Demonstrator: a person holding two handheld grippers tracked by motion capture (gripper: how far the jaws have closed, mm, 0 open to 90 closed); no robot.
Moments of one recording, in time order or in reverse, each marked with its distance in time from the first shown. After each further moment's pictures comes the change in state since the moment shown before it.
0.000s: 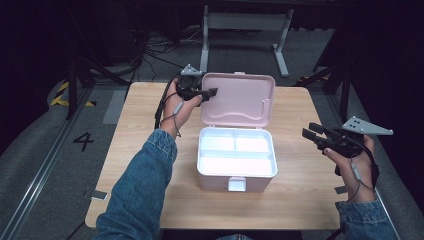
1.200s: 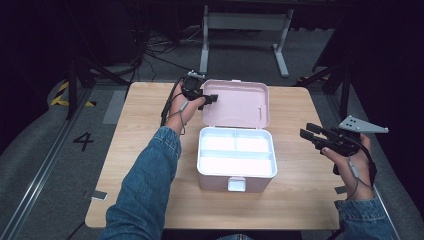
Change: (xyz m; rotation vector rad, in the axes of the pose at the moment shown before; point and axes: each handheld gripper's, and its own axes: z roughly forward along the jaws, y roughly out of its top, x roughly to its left) left arm 0.023 -0.018 0.042 0.145 0.016 -0.110; right arm -0.004 -0.002 0.008 0.023 0.020 0.010
